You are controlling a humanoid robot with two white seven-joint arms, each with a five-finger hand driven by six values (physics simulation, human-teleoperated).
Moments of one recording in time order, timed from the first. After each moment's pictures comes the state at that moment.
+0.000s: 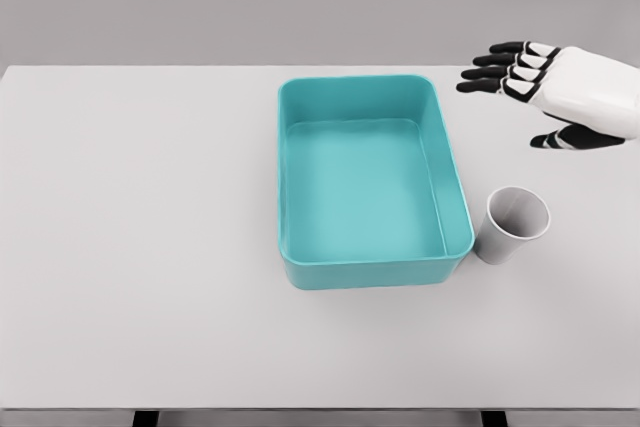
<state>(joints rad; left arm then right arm) 0.03 0.00 -0.17 -0.12 0.03 0.02 -0.05 -0.69 -1.21 0.76 -1.73 0.20 -0.61 0.07</state>
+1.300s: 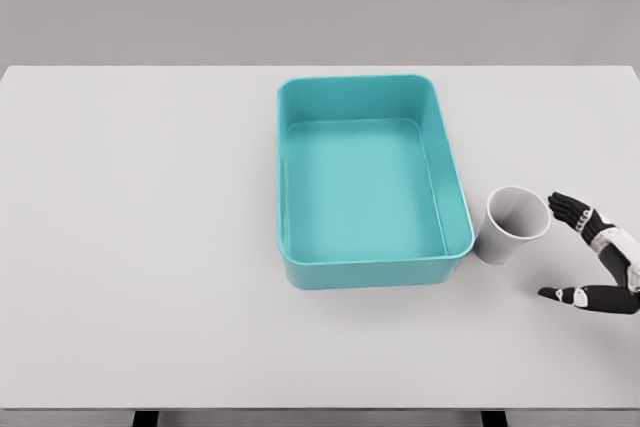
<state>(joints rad) 0.03 0.00 -0.17 -0.12 0.03 0.02 -0.05 0.33 -0.83 0.14 -1.53 -0.51 -0.61 0.24</state>
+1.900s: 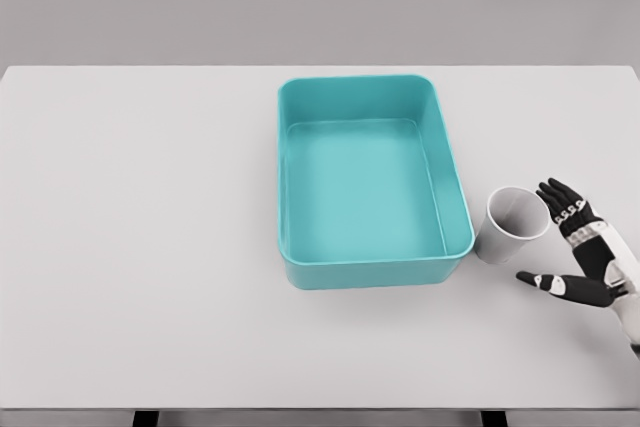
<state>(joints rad) 0.03 0.00 -0.17 -0.12 0.03 0.02 -0.05 0.28 -0.64 0.11 -1.51 -0.65 -0.61 0.35</state>
